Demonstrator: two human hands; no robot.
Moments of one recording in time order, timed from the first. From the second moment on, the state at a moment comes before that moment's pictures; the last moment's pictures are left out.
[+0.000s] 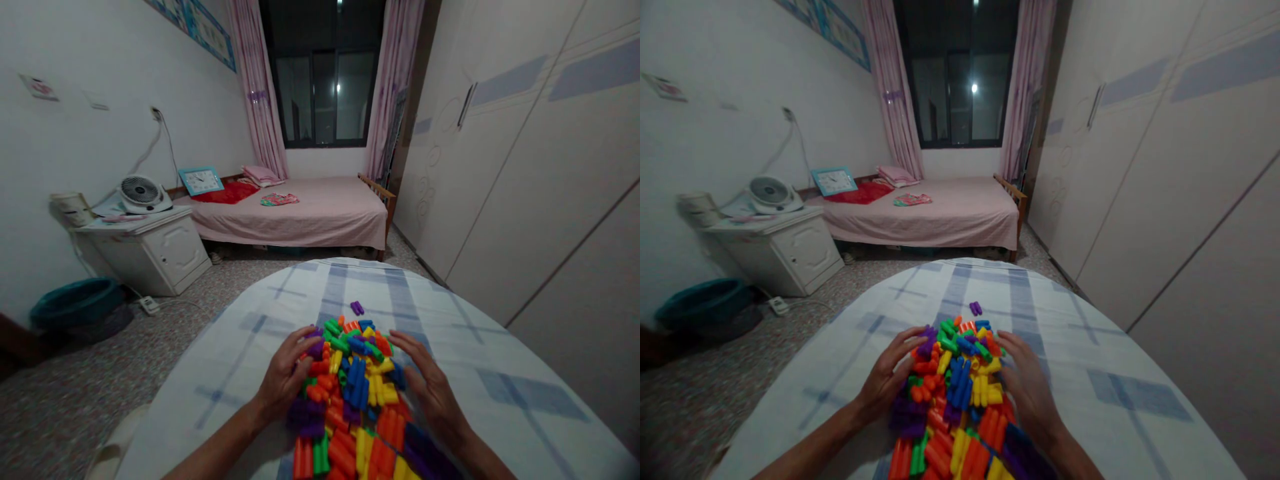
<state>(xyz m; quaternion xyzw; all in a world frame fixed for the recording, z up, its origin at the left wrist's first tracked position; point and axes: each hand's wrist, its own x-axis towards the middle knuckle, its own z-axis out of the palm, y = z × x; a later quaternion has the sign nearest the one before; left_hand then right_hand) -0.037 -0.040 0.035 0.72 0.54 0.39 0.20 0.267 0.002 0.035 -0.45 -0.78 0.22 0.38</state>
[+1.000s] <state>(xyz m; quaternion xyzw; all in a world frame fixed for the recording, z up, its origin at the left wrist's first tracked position) 0.002 -0.028 0.062 0.70 0.38 0.52 0.30 0.262 0.031 0.030 -0.43 -0.75 0.28 0.41</state>
